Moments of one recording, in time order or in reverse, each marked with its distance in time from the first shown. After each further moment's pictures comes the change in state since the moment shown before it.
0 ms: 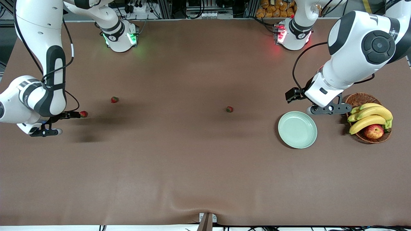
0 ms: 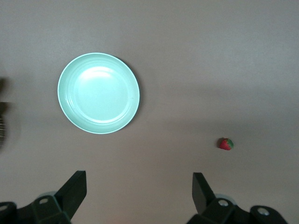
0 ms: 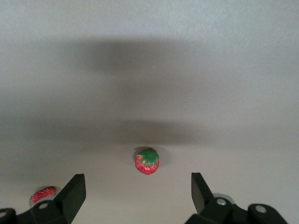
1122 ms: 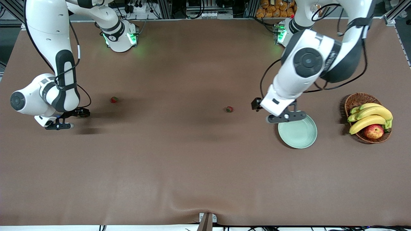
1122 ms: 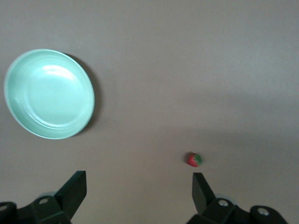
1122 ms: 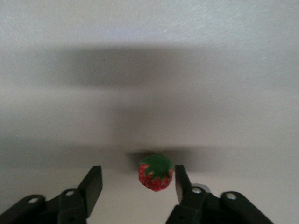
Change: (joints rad) left arm -0.062 0.192 -0.167 0.104 0.100 0.089 -0.300; right arm 0.004 -0.001 0.065 -0.188 0.118 0.226 -0.080
